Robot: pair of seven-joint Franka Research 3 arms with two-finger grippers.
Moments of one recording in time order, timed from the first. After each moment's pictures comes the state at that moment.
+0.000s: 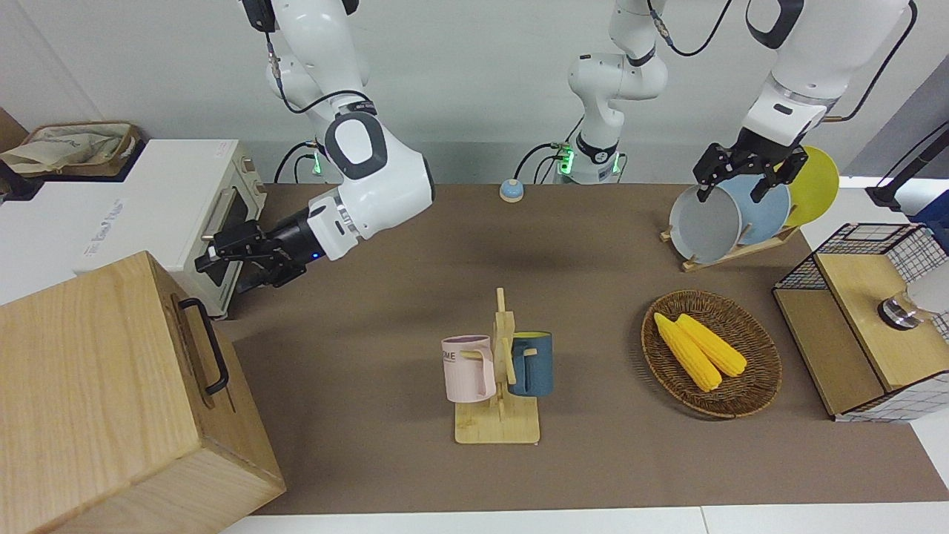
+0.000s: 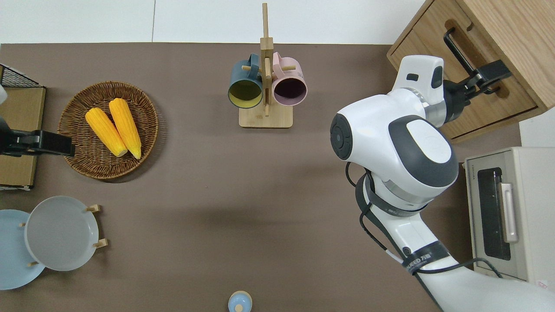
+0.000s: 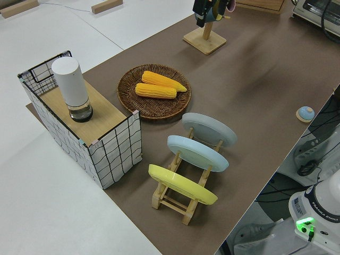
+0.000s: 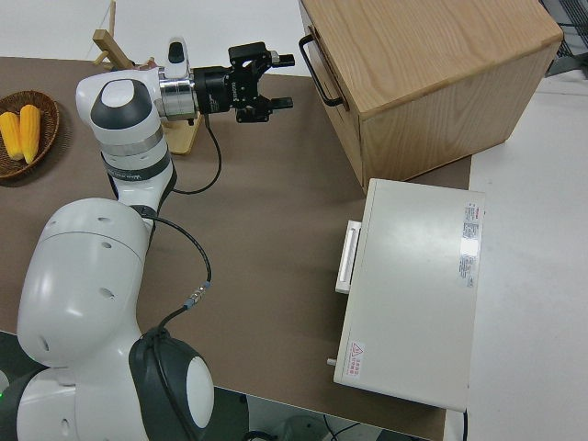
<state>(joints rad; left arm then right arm) -0.15 0.04 0.15 -1.49 -0.02 1.55 0.05 0.26 0.35 0.09 -1.62 -1.40 1.66 0.25</state>
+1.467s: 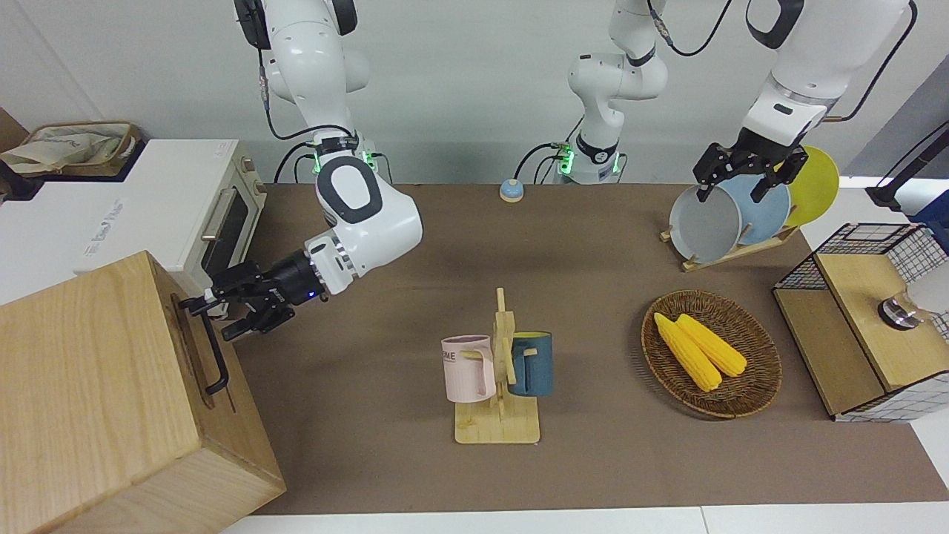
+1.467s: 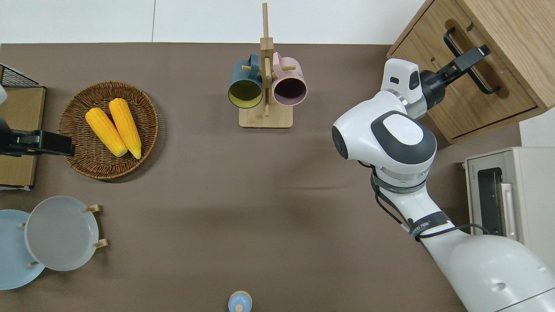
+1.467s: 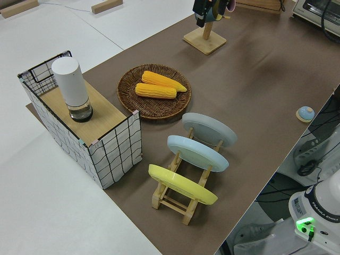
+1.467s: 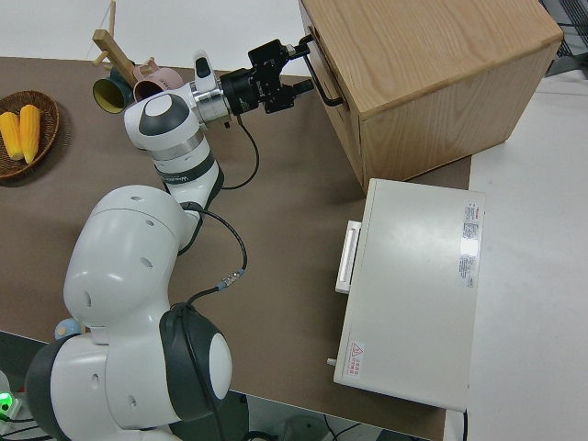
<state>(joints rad) -0.15 0.04 0.15 -1.49 -0.02 1.55 0.05 0.21 0.46 0.08 -1.62 -1.67 1.79 0.48</state>
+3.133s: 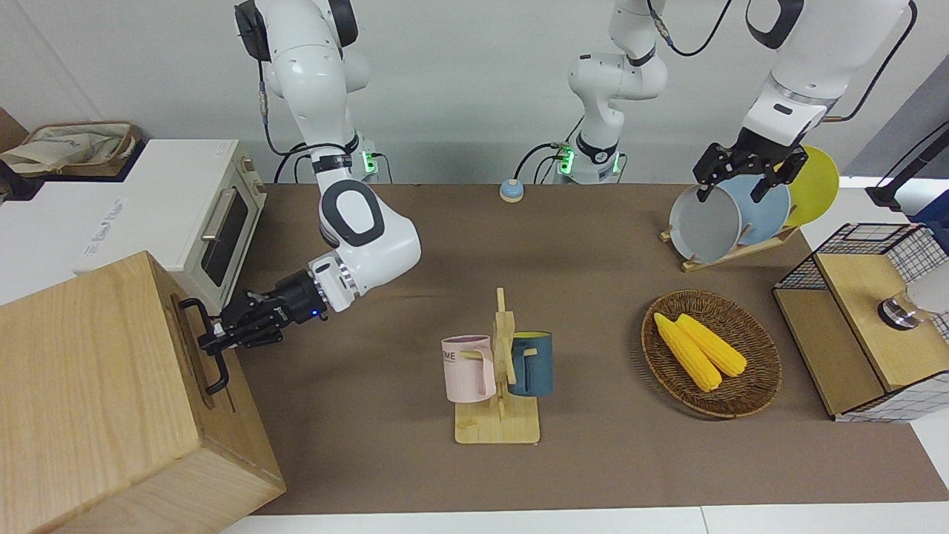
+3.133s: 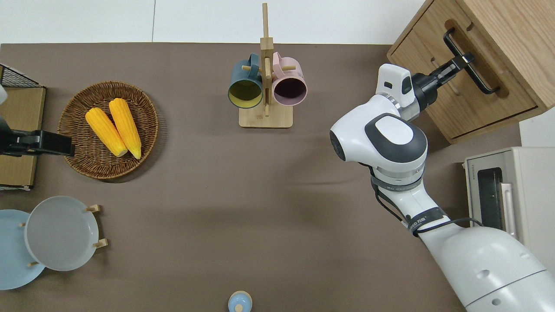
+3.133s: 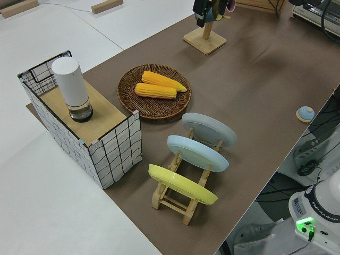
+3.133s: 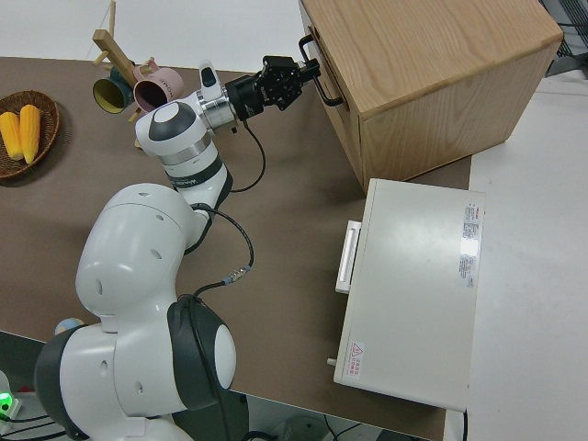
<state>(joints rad) -0.15 0.04 0.15 -1.49 -0.02 1.55 0.05 0.21 0.50 0.08 -1.63 -1.74 1.79 0.56</state>
